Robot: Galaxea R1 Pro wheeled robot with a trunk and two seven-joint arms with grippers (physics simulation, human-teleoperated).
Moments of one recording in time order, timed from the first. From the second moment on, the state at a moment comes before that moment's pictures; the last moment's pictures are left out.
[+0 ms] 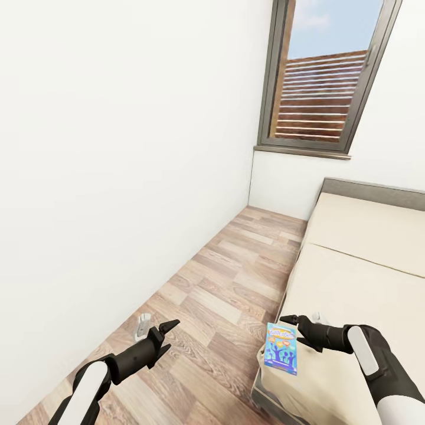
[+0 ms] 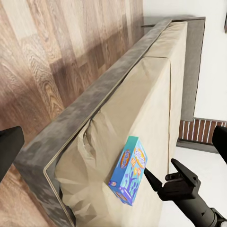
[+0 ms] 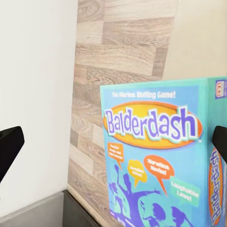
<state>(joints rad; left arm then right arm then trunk) -0.22 0.01 0.06 -1.22 1.19 0.76 -0.04 -0.51 -0.18 -0.31 -0.90 -0.53 1.04 0.35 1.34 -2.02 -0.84</state>
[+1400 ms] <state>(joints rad) -0.25 0.00 0.05 -1.16 1.16 0.76 -0.04 -0.60 -0.32 -0.34 -0.92 -0.52 0.81 0.32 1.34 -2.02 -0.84</state>
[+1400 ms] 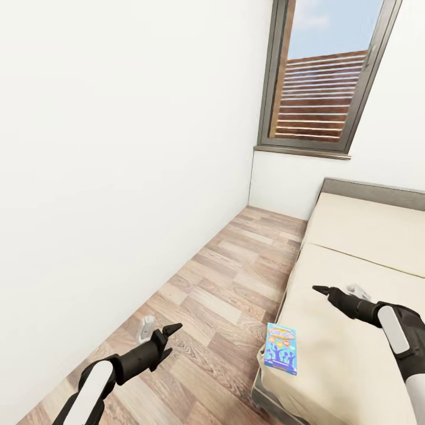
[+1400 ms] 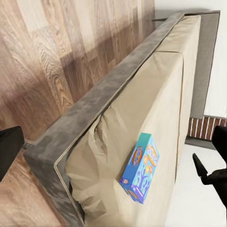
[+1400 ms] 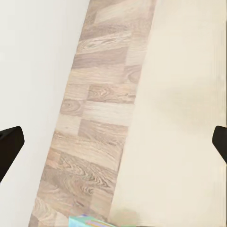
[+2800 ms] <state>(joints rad) -0.38 -0.05 -0.21 -0.91 0.97 0.52 -0.25 -0.43 -0.40 -0.45 -1.50 -0.52 0.75 0.31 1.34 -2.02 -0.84</state>
